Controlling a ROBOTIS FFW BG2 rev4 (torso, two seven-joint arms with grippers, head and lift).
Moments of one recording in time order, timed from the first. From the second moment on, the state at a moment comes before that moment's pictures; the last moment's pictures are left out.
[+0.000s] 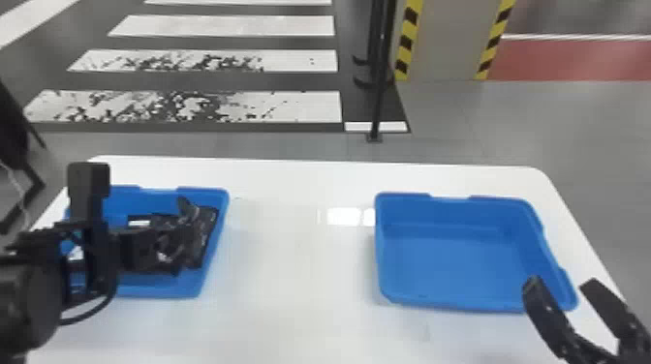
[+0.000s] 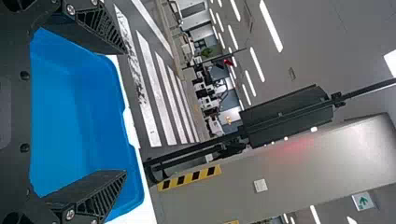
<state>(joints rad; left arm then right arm) 0.02 0.19 0.25 -1.98 0.09 1.11 -0.59 0.76 -0.01 -0.25 -2.11 -0.49 -0.08 0.43</state>
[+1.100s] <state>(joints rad) 0.20 0.15 0.05 -2.03 0.69 0.75 -0.69 0.61 -0.06 -0.07 -2.10 -0.68 0.25 0.60</state>
